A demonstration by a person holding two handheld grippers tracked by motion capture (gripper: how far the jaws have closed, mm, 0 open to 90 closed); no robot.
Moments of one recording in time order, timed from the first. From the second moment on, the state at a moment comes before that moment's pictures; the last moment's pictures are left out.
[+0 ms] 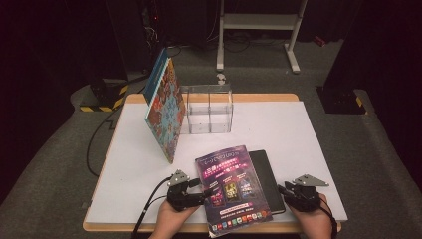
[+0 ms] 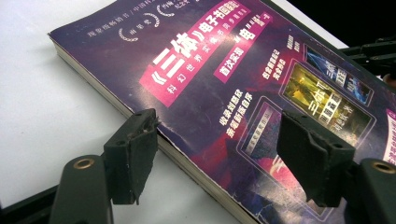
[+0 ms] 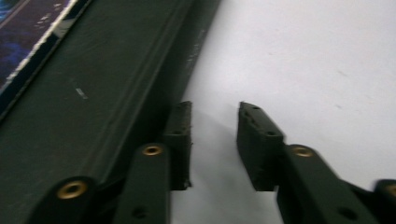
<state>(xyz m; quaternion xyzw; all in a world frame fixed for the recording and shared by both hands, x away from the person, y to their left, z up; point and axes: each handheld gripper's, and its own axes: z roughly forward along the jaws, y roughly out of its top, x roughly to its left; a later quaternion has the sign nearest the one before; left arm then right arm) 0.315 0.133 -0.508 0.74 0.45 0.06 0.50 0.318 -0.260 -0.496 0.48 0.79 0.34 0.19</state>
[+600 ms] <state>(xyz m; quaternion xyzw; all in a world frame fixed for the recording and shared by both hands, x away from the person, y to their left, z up) 0.318 0.179 -0.509 0.71 0.49 0.08 0.50 0.315 -0.222 -0.488 0.46 0.78 0.38 0.20</state>
